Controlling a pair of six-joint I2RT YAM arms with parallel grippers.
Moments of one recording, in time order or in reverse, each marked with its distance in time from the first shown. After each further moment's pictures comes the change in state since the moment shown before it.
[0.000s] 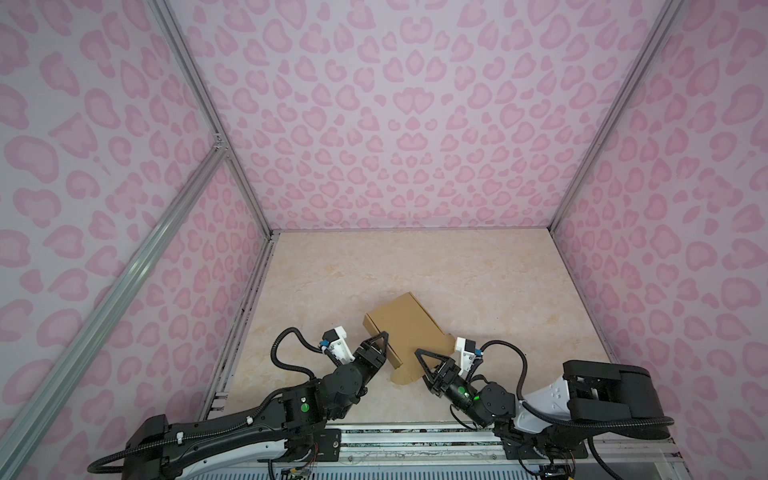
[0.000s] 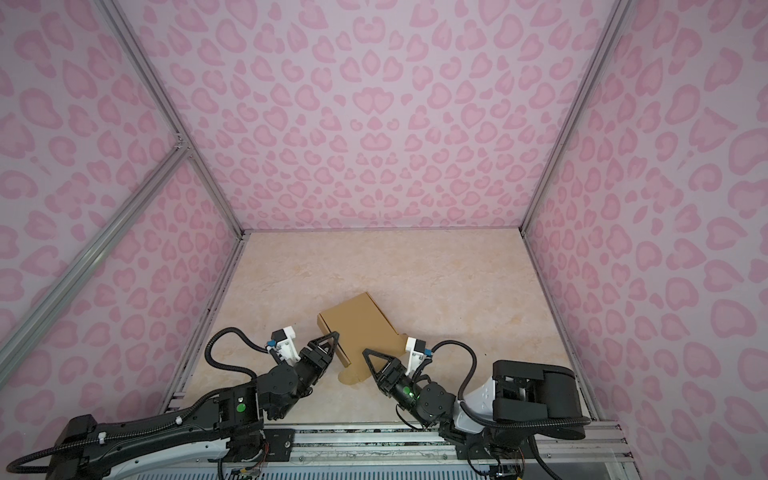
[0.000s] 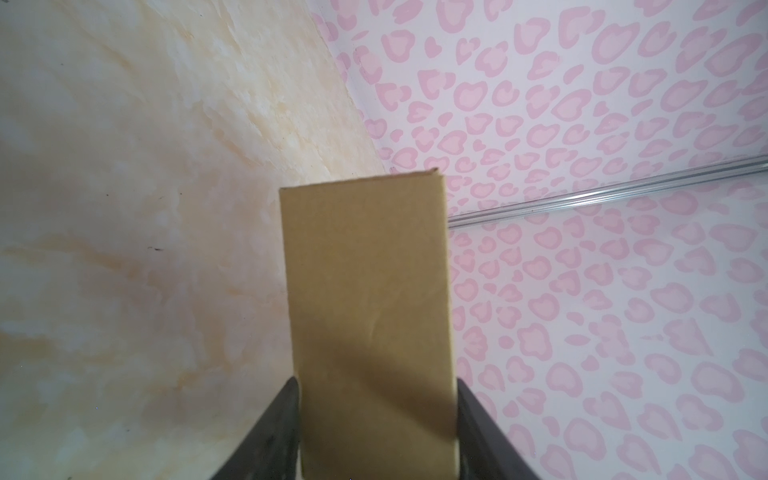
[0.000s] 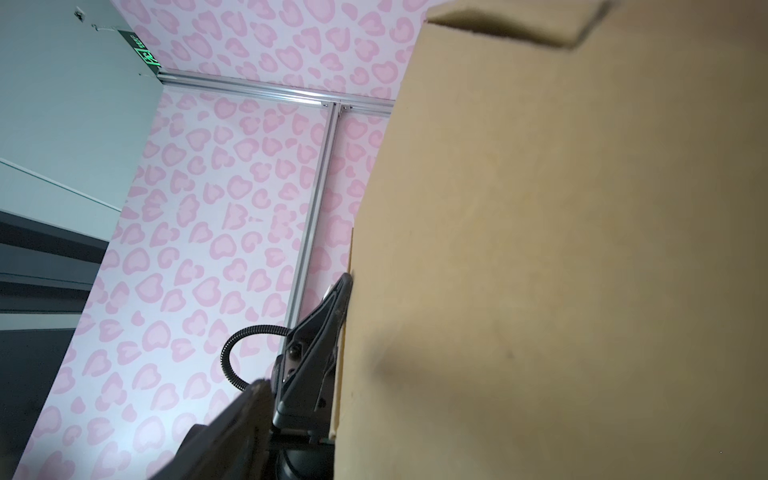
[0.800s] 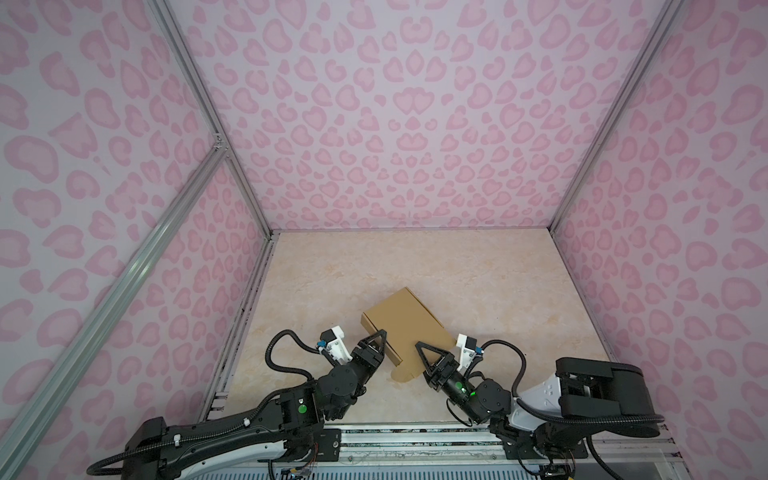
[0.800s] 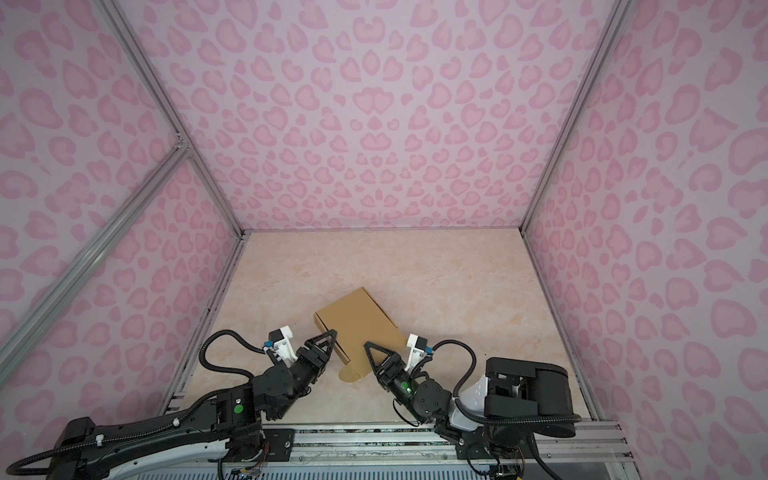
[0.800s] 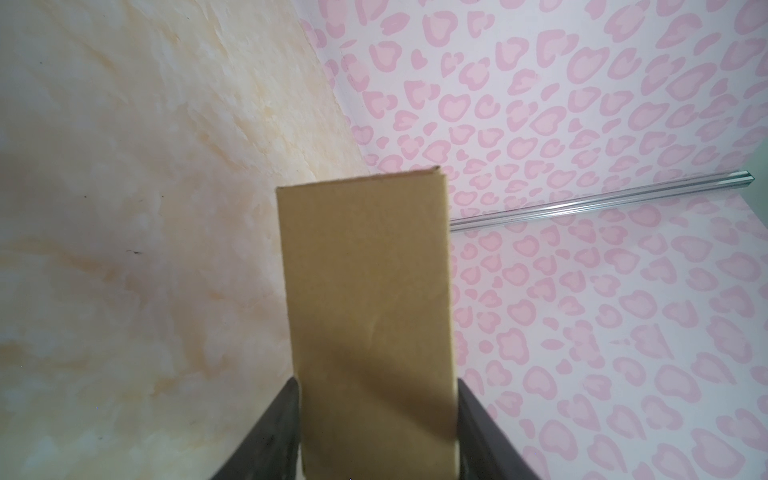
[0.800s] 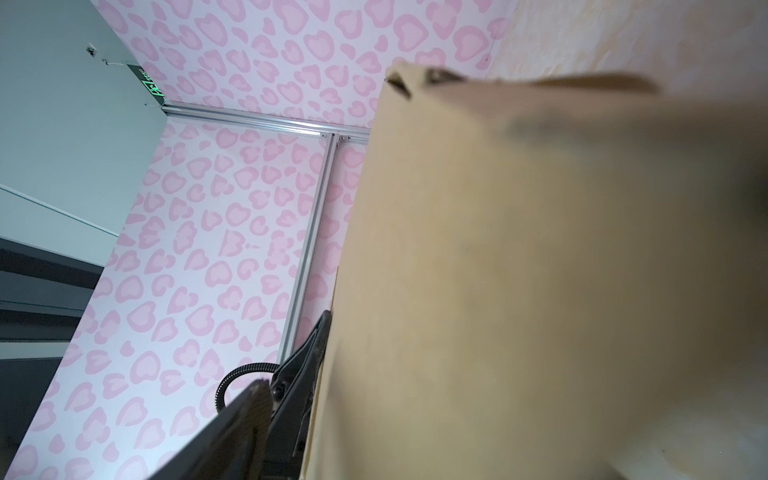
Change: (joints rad) left arm 0.000 -0.027 -0.011 0.032 -0.006 -0.004; right arm -0.026 0.039 0.031 0.017 0.050 -0.009
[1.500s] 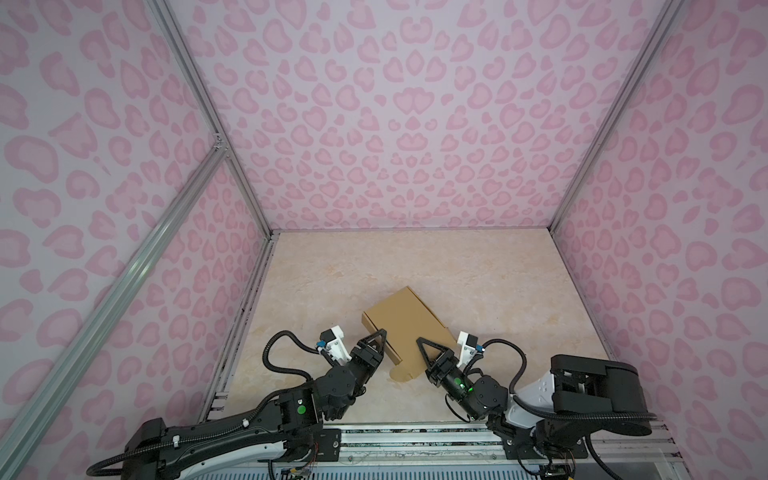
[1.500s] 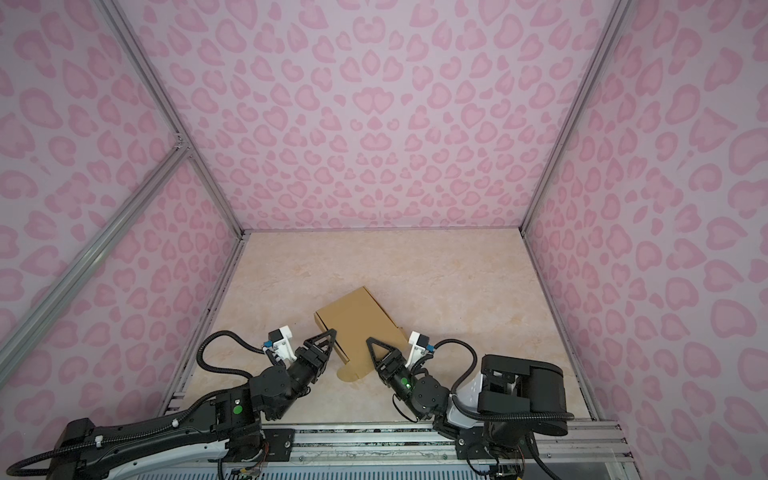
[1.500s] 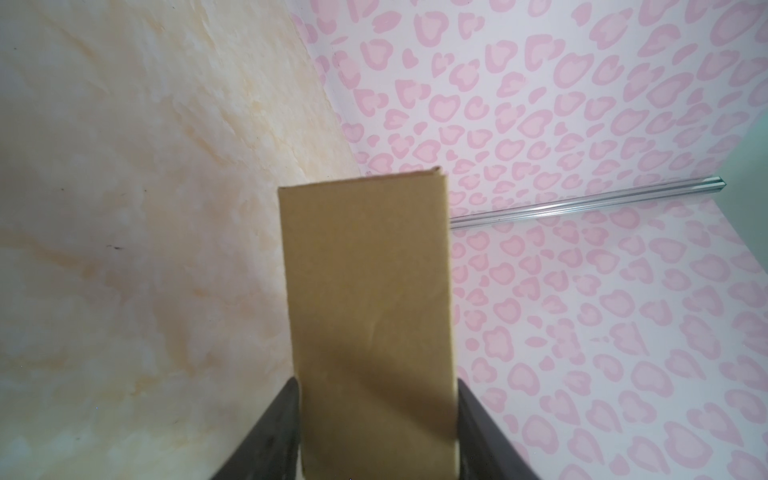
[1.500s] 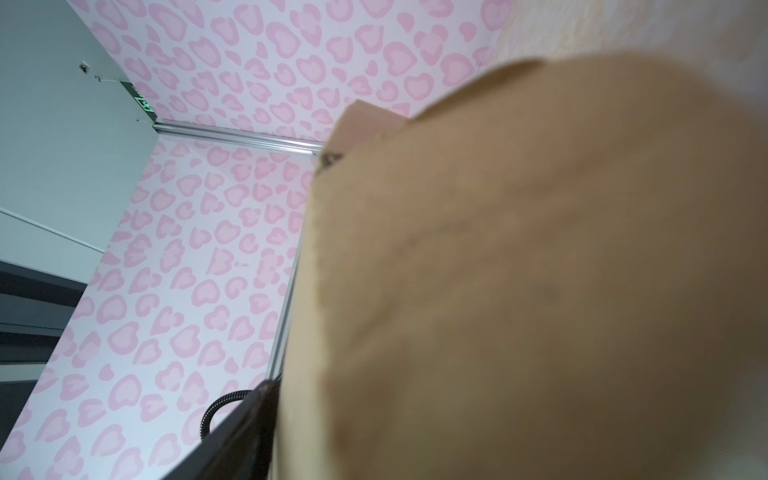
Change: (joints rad) left arm 0.000 -0.010 -0.010 0.034 0.006 -0.003; right arm -0.037 0.042 0.018 0.003 0.000 0.011
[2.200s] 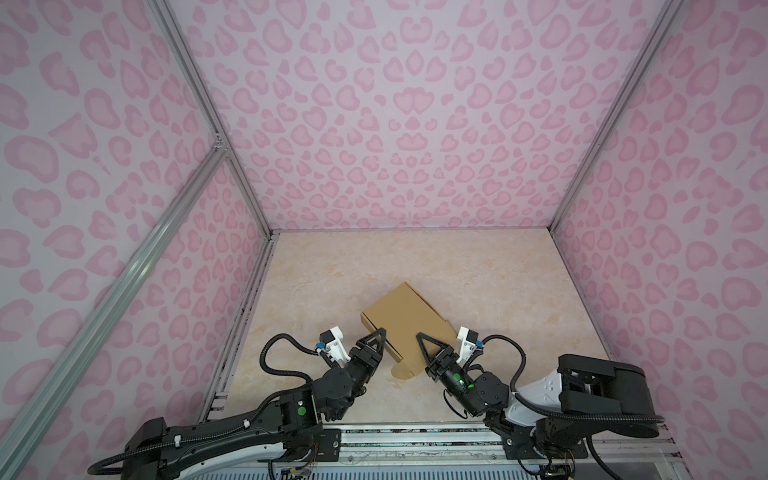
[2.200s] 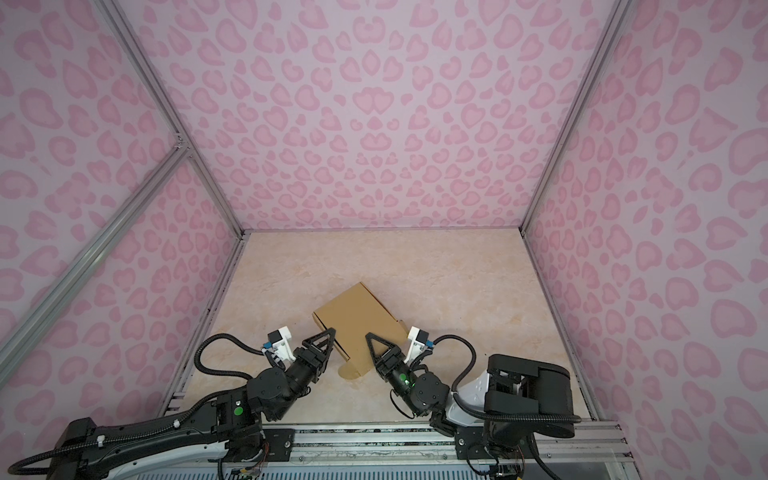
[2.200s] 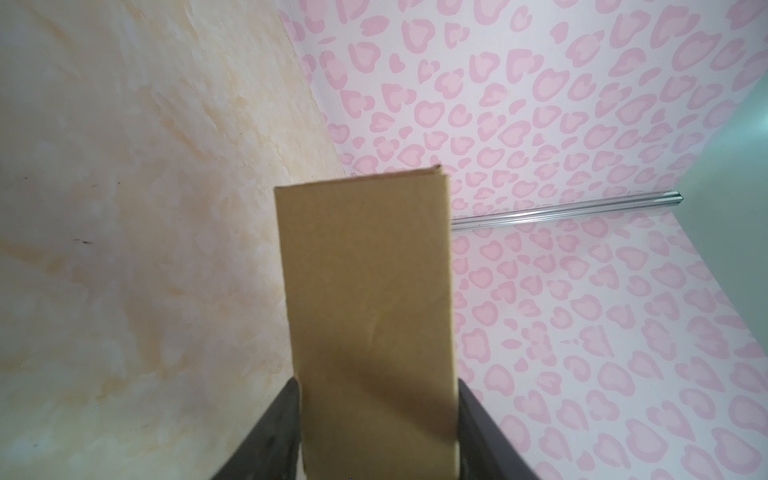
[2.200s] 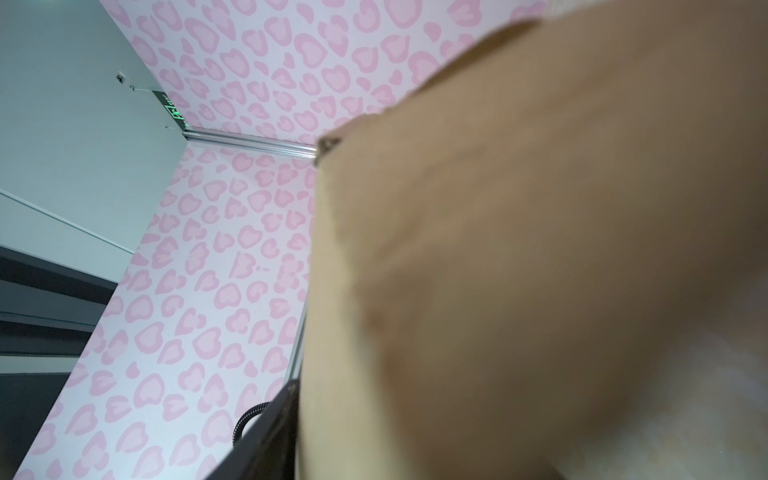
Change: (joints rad) left arm -0.008 -0.011 -0.025 0.071 -0.002 -0.007; right arm -0.010 -0.039 0.029 -0.009 -0.001 -0.031
